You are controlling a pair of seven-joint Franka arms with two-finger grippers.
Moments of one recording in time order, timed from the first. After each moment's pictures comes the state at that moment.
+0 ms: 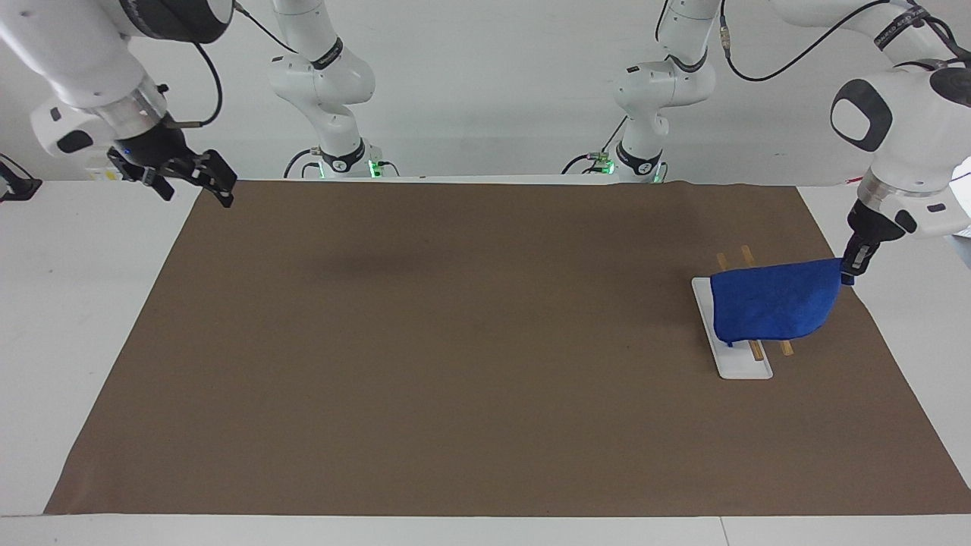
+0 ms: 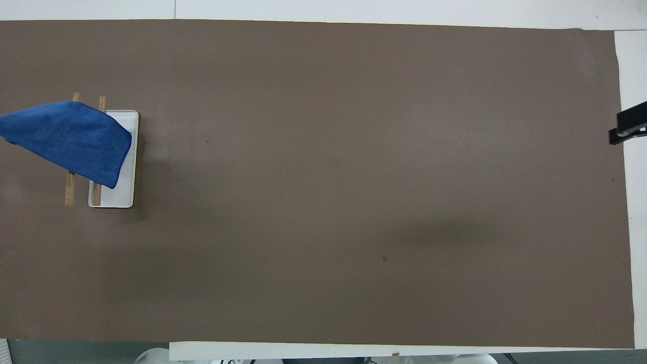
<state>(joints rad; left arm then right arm) 0.04 0.01 0.06 -1.93 0.15 2.11 -0.75 -0.15 0.06 0.00 -1.39 -0.03 1.33 -0.01</state>
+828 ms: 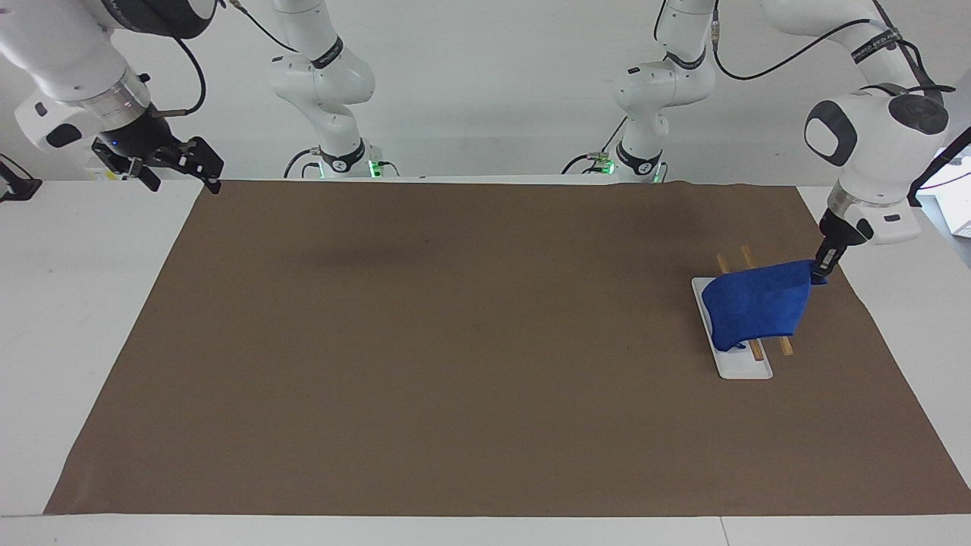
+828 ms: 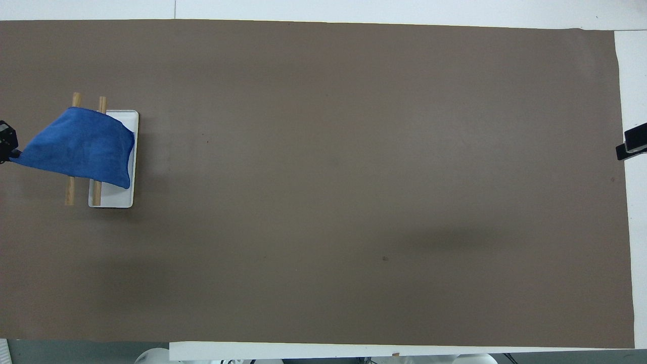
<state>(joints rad) 0.10 -0.05 0.06 -2.09 0.15 2.17 -0.65 -0.09 0.04 -0.05 -1.44 -0.03 1.34 -0.08</state>
